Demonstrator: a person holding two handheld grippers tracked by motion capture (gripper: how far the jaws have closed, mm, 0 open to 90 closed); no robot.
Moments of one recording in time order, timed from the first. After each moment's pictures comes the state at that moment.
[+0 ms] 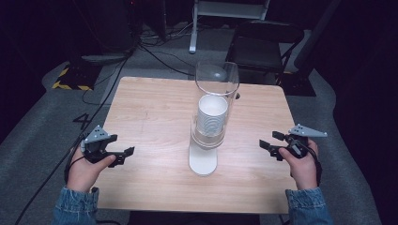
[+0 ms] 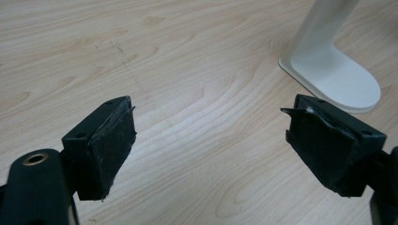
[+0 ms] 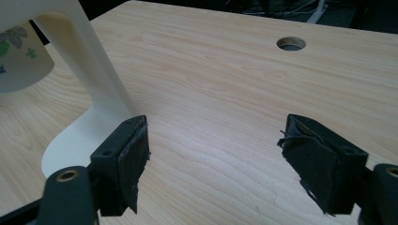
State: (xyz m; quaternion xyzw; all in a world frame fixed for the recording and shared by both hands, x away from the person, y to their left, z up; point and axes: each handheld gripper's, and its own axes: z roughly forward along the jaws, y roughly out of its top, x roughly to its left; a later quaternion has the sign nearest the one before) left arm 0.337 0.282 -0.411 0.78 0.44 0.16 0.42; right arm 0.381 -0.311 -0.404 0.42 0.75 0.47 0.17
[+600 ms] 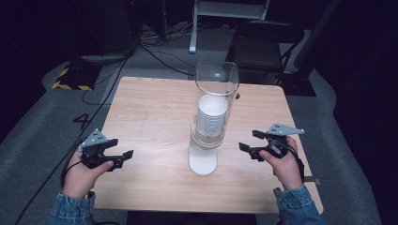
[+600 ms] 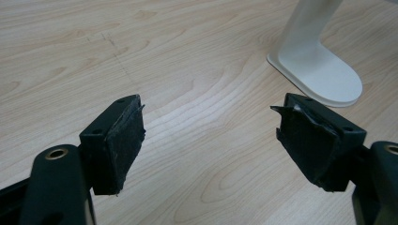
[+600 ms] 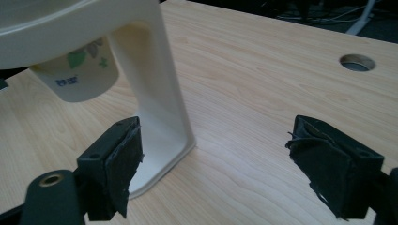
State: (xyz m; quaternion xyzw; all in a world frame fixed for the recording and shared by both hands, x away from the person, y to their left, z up) left arm 0.324 0.283 -0.408 0.78 0.44 0.15 0.42; right arm 0.382 -0.250 -0.399 0.36 0.78 0.48 0.15
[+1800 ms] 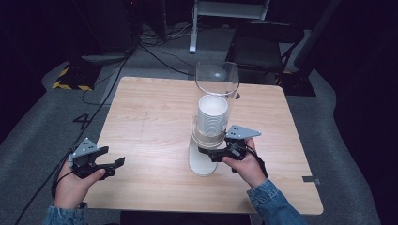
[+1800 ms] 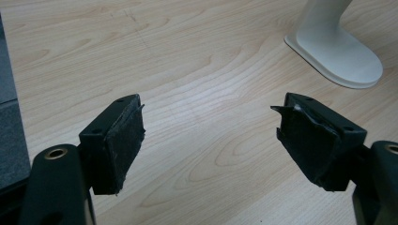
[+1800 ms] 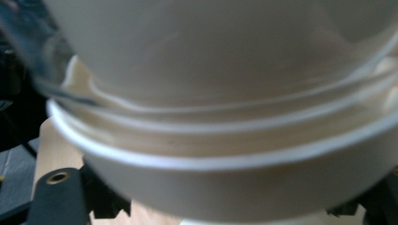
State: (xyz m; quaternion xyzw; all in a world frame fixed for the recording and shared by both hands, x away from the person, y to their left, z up) left arm 0.301 0.300 -0.418 0.77 0.47 0.17 0.40; right arm 0.388 -0.139 -0.424 0.26 0.77 0.58 0.10
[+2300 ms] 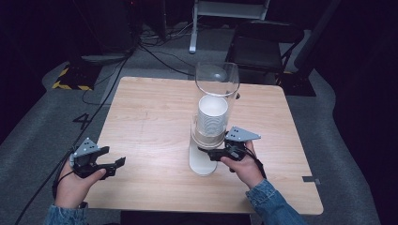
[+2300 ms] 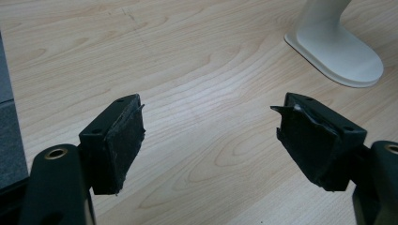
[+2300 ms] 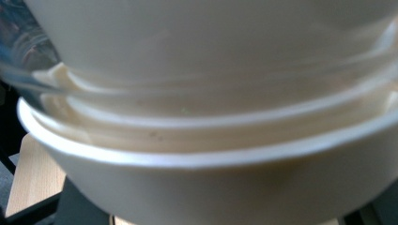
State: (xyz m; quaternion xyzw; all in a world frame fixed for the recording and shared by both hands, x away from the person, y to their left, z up) left arm 0.302 0.299 -0.420 0.77 0.47 0.17 0.40; right arm 0.386 -0.138 -0.430 0.25 0.75 0.59 0.12
